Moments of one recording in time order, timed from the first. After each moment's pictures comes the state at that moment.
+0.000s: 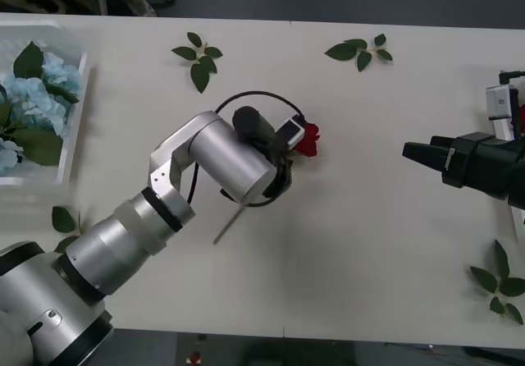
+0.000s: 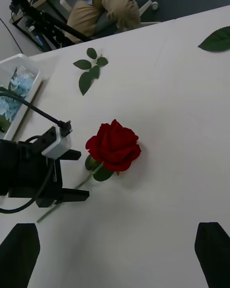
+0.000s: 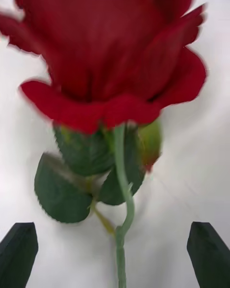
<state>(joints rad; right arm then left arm) 0.03 -0.61 -0.23 -1.92 -1.52 1.02 1.99 -0.67 0.19 -0.64 -1.37 0.31 1.13 -1.56</state>
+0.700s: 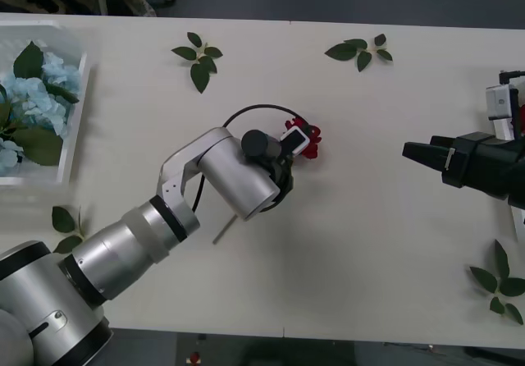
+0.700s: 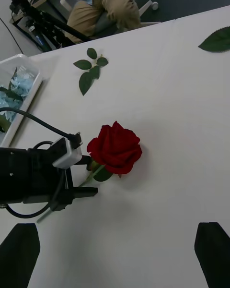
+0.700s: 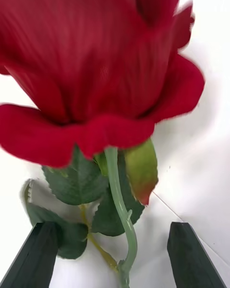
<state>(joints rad) 0.03 -0.61 -0.23 -1.92 -1.52 1.02 1.99 -0.68 0.19 -0.72 -1.28 0.24 0.99 -1.56</state>
